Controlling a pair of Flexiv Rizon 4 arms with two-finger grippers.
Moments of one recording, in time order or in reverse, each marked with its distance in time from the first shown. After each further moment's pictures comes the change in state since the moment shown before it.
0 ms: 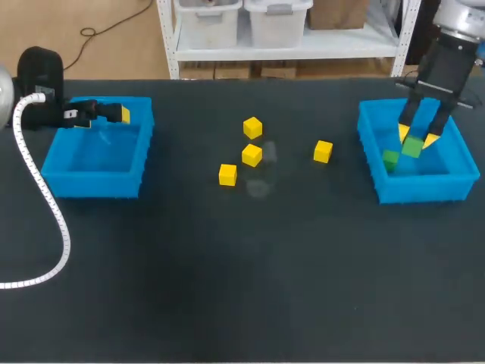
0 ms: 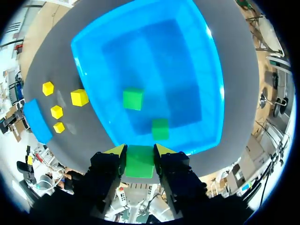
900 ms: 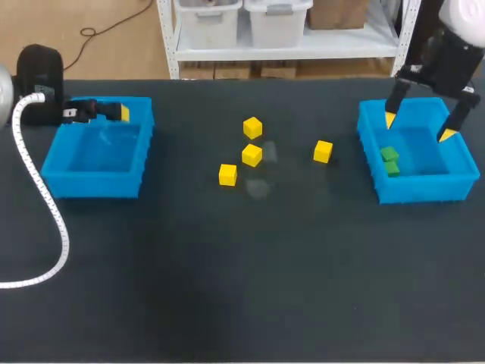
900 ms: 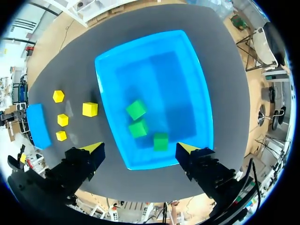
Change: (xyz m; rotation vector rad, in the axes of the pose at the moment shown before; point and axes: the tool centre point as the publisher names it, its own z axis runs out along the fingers) left arm -0.007 0.000 -0.004 -0.014 -0.023 0.086; right arm -0.002 0.004 -0.018 0.024 -0.285 -0.056
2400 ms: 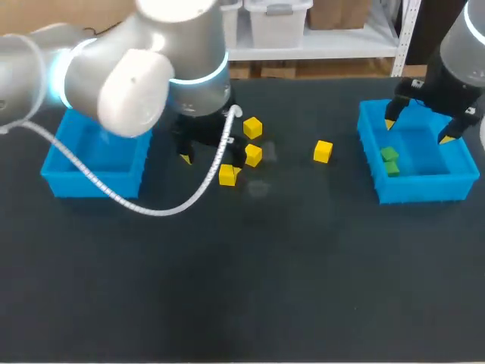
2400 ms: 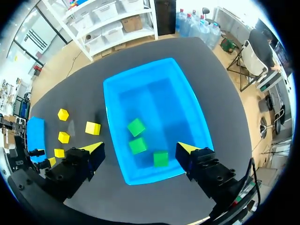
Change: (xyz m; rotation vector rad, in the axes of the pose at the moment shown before) left arm 0.074 -0.108 0.165 -0.354 0.624 0.081; right arm 0.002 -0.001 0.000 -0.001 -0.404 0.000
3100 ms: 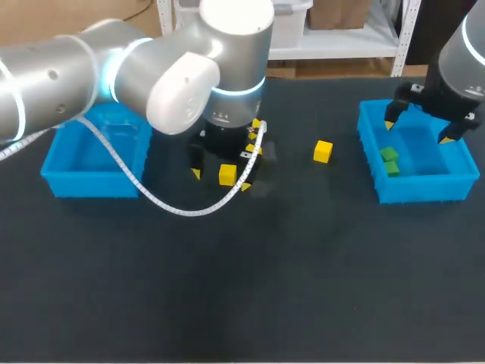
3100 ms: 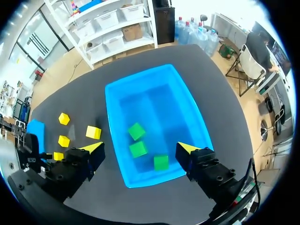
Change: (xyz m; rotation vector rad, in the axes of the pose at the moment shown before) left arm 0.003 -0.013 0.042 -0.103 0.118 -0.041; right arm 0.000 0.000 -0.001 0.001 -0.086 0.000
